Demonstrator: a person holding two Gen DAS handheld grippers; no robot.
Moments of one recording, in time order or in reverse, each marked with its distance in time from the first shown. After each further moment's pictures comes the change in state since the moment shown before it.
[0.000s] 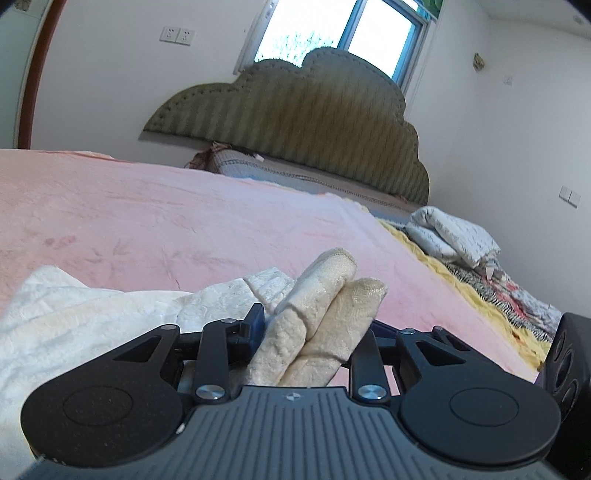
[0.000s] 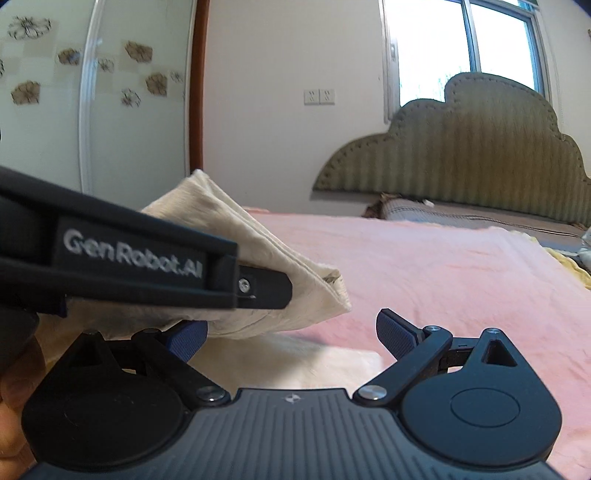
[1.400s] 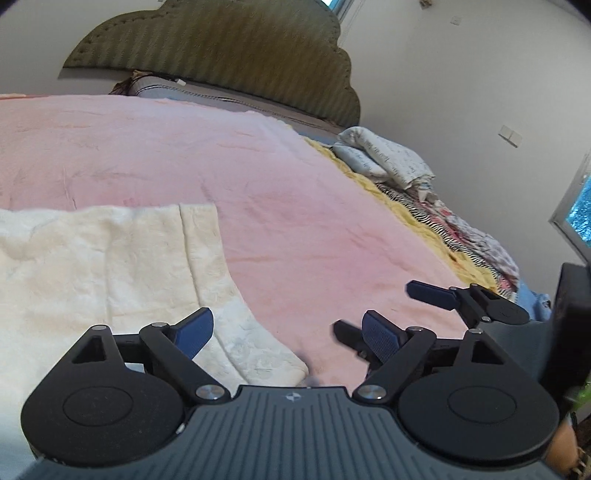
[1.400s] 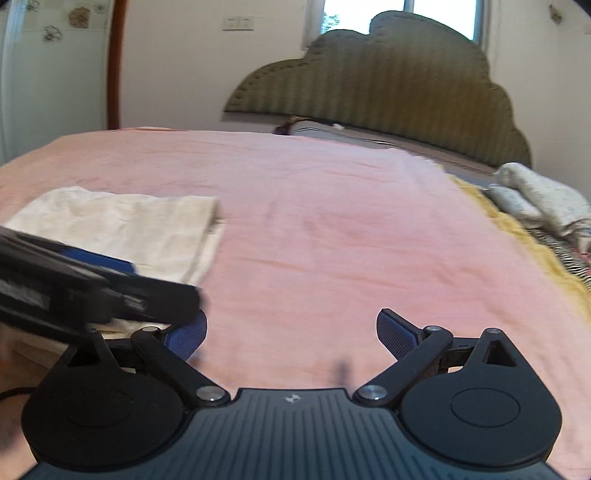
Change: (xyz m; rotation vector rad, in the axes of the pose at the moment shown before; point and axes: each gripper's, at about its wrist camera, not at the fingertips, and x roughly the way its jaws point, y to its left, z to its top) left arm 0.020 -0.015 -0.032 0.059 0.229 -0.258; right arm -0.064 -0.077 -0.046 0.008 0.249 -0.300
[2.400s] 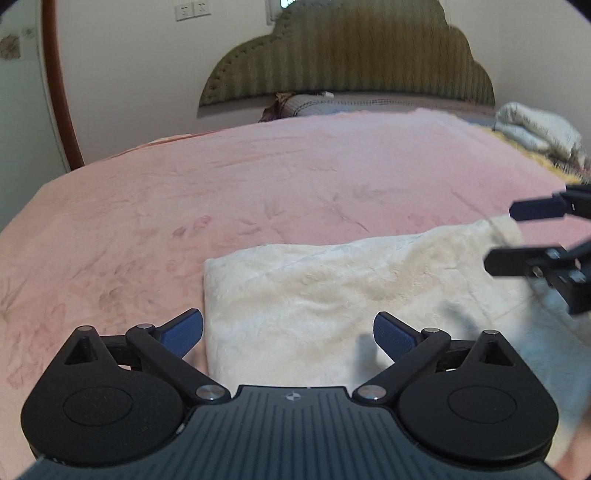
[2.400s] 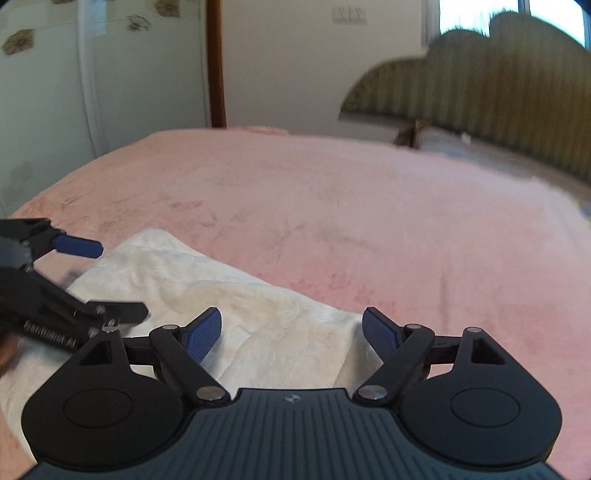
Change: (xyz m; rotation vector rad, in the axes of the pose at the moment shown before) left arm -0.059 0.130 0.020 0.122 -0.004 0.559; right arm 0.074 0.072 0.085 -0.119 -0.007 0.406
